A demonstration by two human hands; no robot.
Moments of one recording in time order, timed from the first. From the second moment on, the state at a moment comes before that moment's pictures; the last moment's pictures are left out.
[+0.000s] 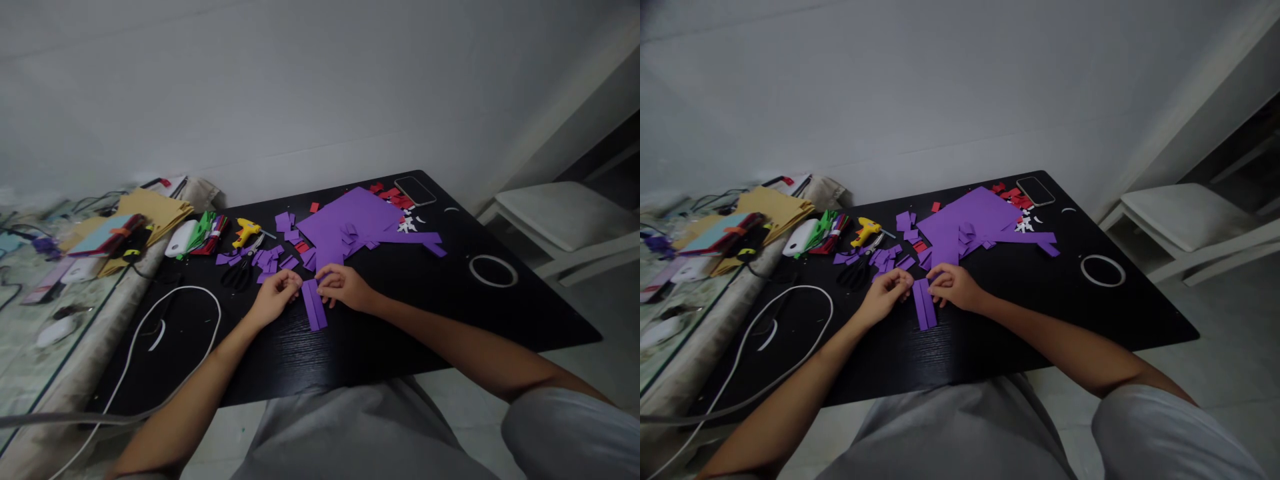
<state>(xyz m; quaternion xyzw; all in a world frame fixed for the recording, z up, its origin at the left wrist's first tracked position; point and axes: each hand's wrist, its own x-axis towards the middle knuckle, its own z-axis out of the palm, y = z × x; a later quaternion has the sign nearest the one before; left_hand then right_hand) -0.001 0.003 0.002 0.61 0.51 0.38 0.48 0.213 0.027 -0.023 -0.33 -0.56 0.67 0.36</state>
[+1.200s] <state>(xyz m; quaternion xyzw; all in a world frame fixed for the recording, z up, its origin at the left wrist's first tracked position) -0.006 0.002 0.005 0.63 0.50 0.39 0.44 0.213 0.031 -0.021 -0.36 -0.51 0.68 0.39</state>
